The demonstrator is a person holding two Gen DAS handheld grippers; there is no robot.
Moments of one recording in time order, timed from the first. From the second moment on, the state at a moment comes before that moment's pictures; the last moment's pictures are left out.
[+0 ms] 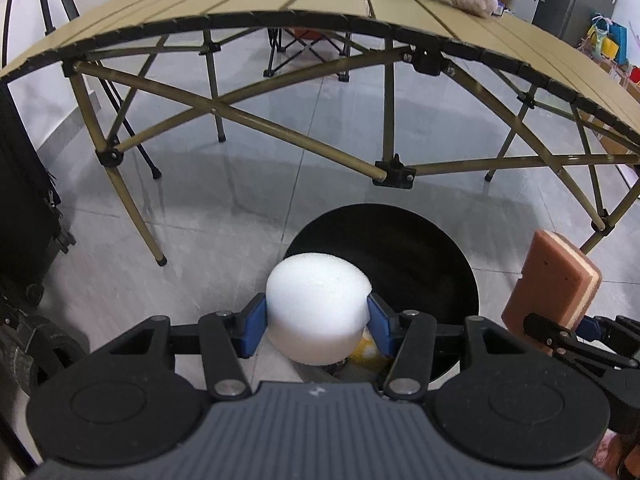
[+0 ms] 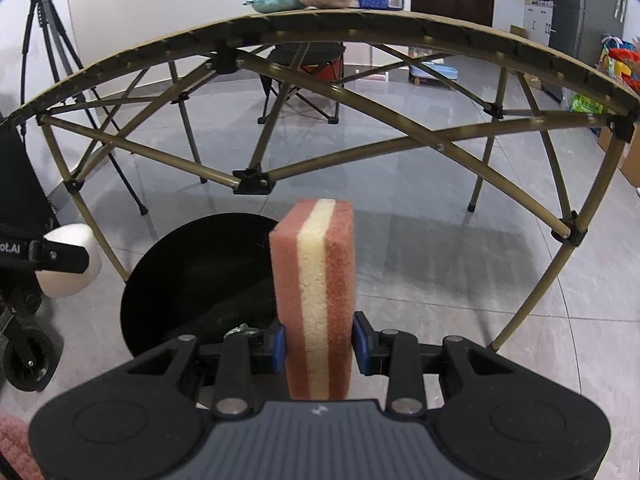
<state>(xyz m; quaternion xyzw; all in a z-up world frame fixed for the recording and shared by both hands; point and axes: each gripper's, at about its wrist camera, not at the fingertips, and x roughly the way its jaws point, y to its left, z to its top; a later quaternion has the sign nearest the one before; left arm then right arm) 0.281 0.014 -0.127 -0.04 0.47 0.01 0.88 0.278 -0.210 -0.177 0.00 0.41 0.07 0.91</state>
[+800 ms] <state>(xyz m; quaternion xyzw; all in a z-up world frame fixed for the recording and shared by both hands) 0.336 -0.039 -0.163 -0.05 0.54 0.01 0.84 0.285 -0.265 -0.200 0.03 0.44 0.01 0.90</state>
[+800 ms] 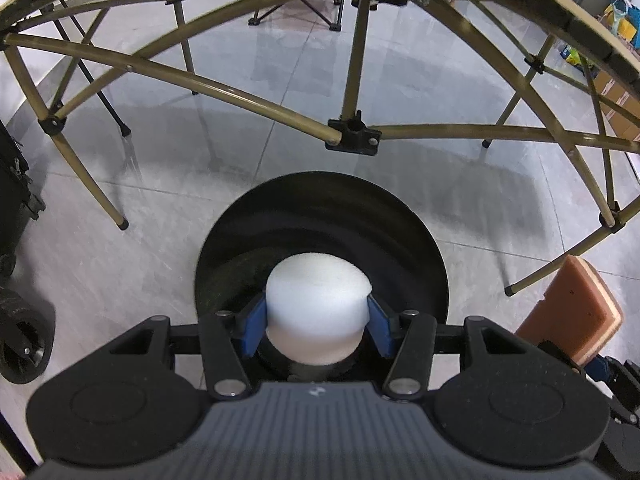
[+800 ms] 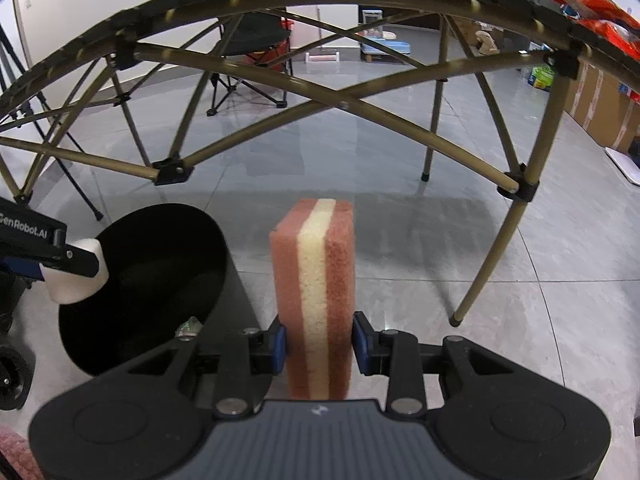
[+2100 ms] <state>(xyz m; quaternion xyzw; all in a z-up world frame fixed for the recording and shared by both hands) 0.356 -0.047 -0.193 -0.06 0.60 0.05 0.80 0.287 -0.277 -0.215 0.03 0.45 0.00 0.89</state>
